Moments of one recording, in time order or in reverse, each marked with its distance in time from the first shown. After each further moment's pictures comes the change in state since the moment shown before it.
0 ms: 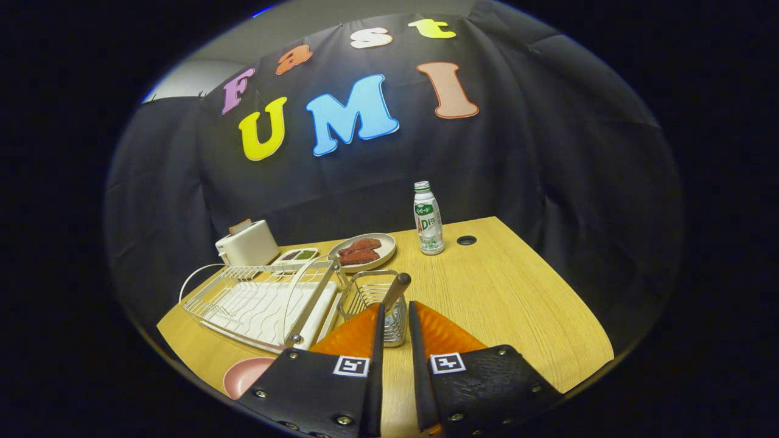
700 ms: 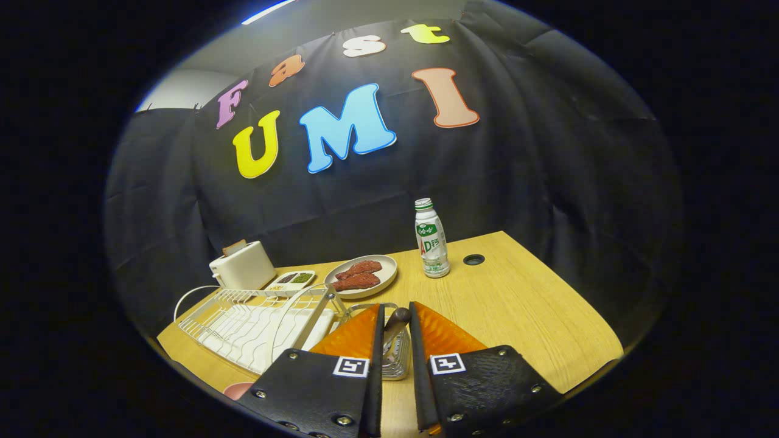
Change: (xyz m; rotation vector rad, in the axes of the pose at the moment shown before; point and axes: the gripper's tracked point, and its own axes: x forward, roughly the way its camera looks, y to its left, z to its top) arm 0.043 0.007 0.021 0.060 -0.072 0.039
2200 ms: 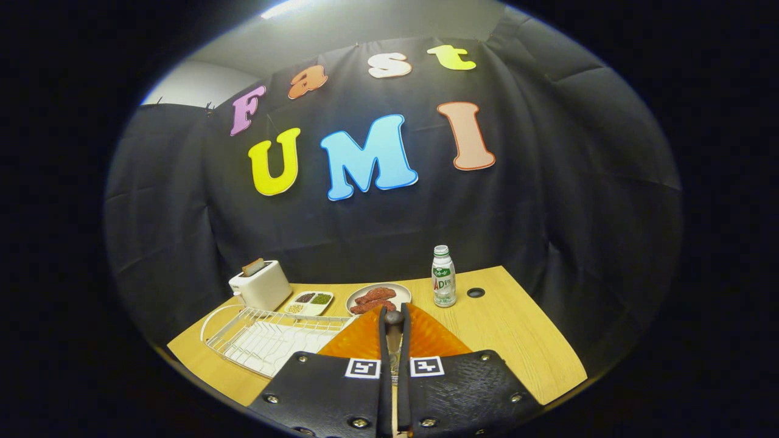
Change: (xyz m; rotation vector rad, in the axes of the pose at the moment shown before) arm -0.077 0.064 0.100 -0.104 -0.048 -0.049
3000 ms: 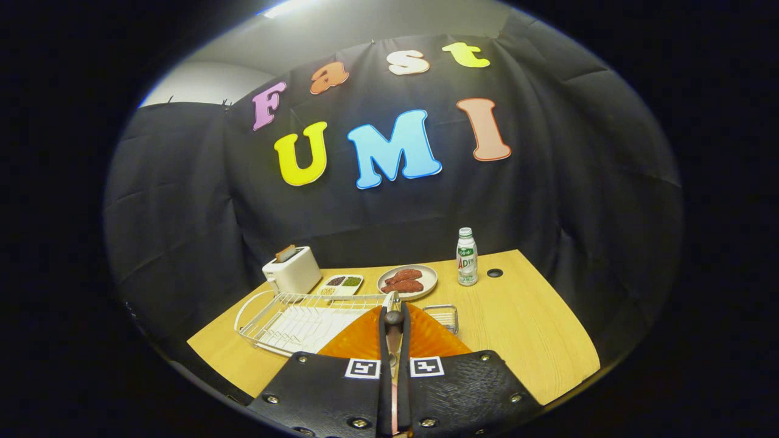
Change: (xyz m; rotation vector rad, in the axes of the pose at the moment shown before) arm -0.059 0.059 -0.043 0.010 0.082 0.096
